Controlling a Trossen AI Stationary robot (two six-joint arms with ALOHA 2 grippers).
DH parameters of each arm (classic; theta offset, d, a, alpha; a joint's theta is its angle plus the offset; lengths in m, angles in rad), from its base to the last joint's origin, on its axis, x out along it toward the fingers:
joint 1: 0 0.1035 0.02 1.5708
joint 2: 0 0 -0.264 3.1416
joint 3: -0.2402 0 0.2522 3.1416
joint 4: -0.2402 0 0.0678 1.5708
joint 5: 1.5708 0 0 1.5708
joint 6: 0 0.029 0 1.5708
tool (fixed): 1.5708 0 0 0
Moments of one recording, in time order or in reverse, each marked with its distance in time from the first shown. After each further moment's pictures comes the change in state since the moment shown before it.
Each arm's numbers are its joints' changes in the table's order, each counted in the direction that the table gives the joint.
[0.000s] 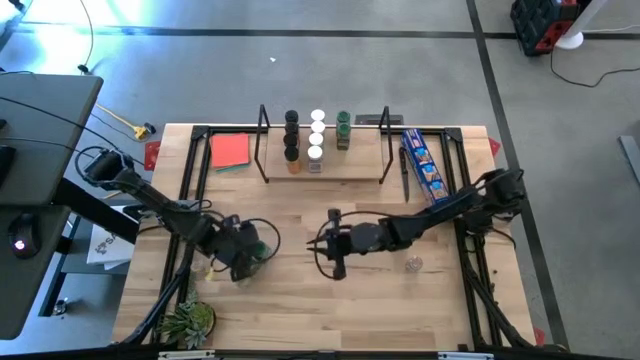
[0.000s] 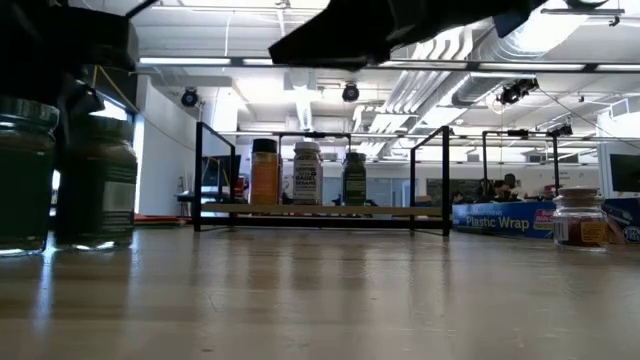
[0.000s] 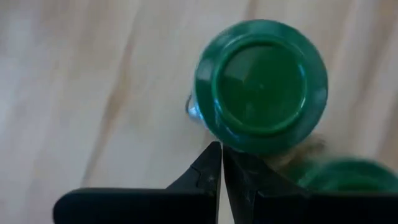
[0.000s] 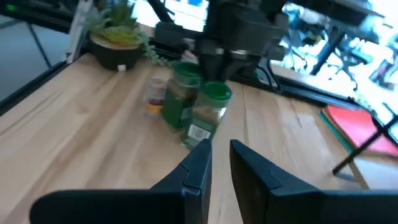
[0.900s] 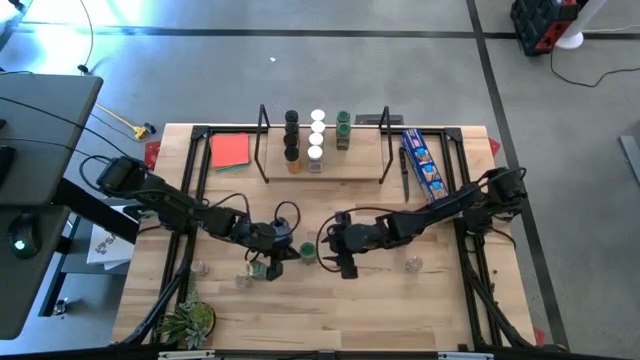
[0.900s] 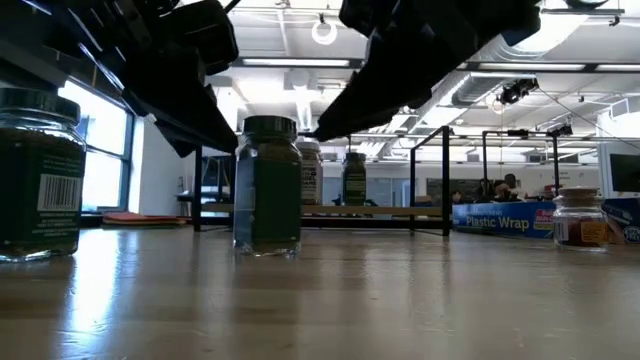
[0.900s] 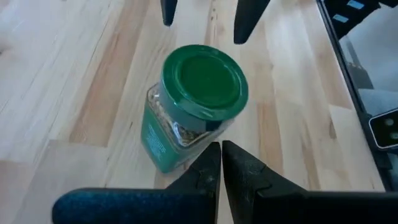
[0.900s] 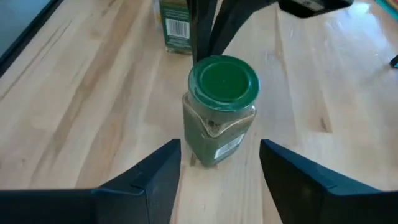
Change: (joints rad) left arm 0.231 -0.184 0.110 0.922 0.185 0.359; right arm -0.026 0.024 -0.001 -0.350 -0.116 0.238
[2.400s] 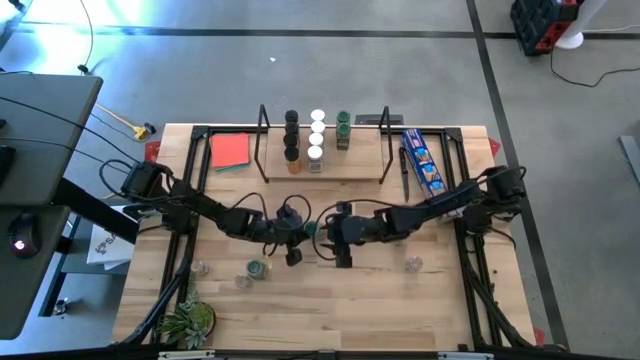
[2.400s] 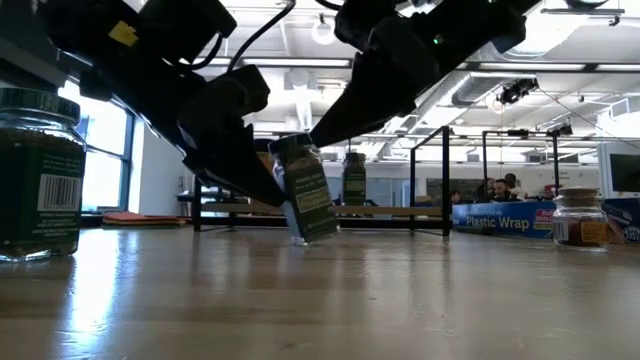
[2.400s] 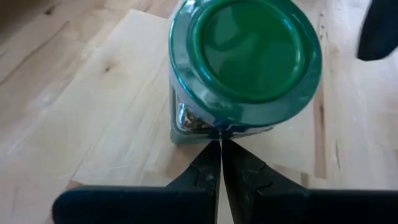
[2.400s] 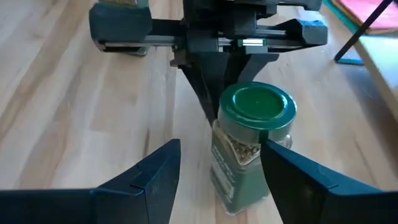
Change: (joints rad) left arm 0.090 -0.211 -0.002 0.193 -0.212 0.051; right arm -0.044 -0.004 0.000 0.003 0.086 -0.013
